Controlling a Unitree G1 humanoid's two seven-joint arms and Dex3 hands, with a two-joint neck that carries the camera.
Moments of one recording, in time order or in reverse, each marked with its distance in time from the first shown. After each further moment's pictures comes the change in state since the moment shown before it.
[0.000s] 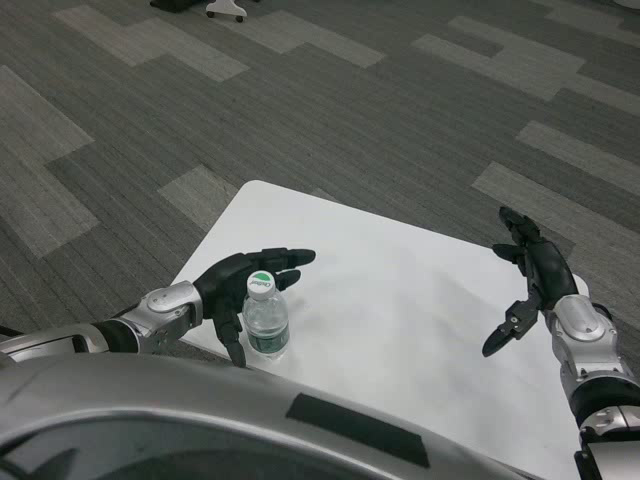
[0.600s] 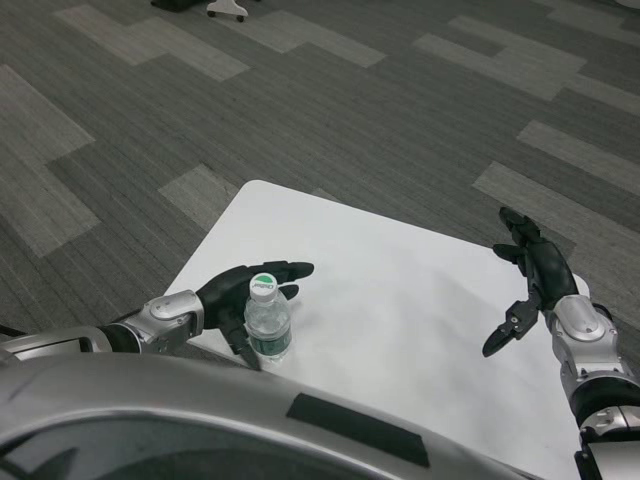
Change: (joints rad) left arm -0.013 -0.011 -0.077 0.048 -0.022 0.010 0.007; right arm 0.001 0.000 -0.001 0.000 0.000 0.001 0.000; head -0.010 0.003
